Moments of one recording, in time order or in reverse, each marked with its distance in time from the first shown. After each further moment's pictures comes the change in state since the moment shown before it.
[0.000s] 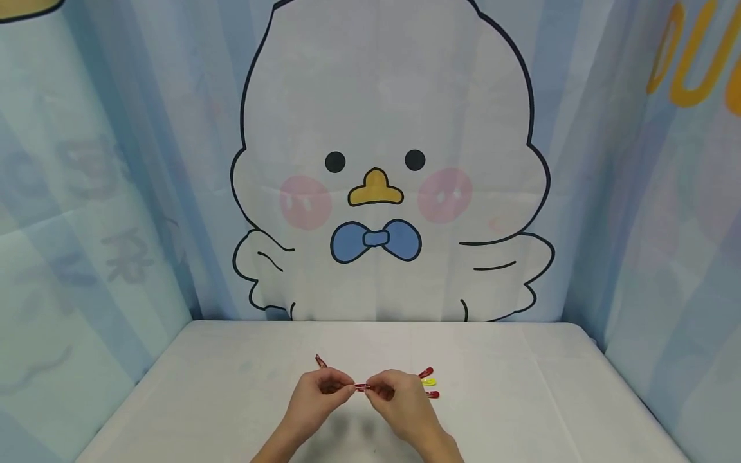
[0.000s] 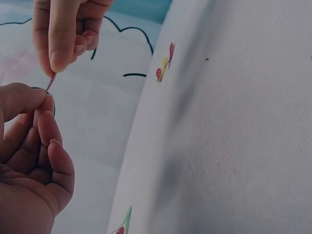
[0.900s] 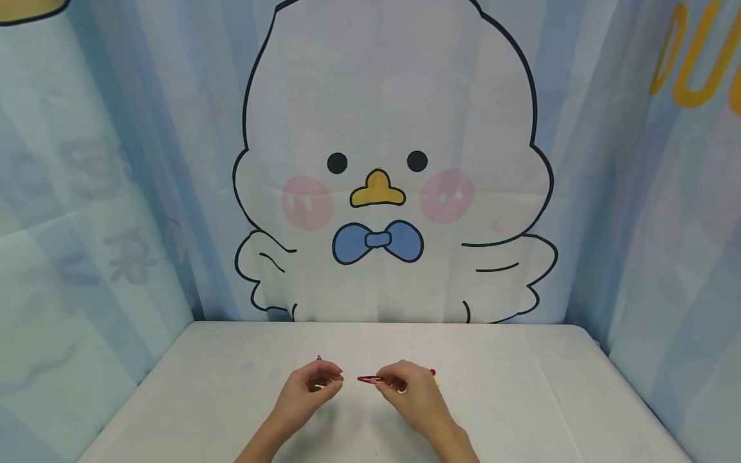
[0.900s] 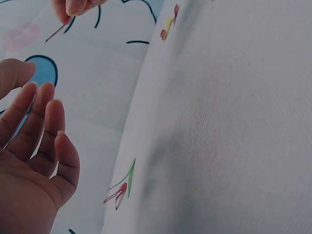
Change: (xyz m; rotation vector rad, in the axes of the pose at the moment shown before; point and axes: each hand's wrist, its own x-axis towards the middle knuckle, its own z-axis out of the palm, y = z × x) left_hand 0.007 -0.012 -0.026 0.061 -0.018 0.022; right_hand 0.008 0.016 -0.012 -0.056 0.045 -0.054
